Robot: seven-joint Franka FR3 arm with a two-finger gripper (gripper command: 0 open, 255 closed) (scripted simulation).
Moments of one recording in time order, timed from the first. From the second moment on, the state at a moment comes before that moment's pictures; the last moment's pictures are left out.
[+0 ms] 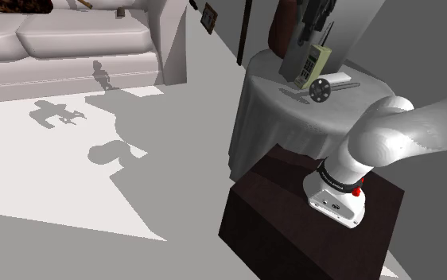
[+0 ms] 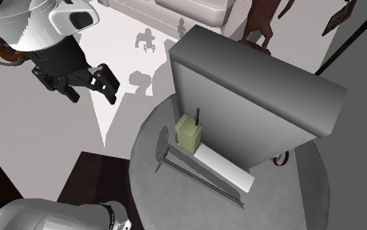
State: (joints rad) arm -0.01 -0.80 -0.05 -2.28 -0.08 1.44 -0.14
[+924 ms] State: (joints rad) arm -0.24 -1.27 -0.33 -2.83 -0.32 2.31 -0.14
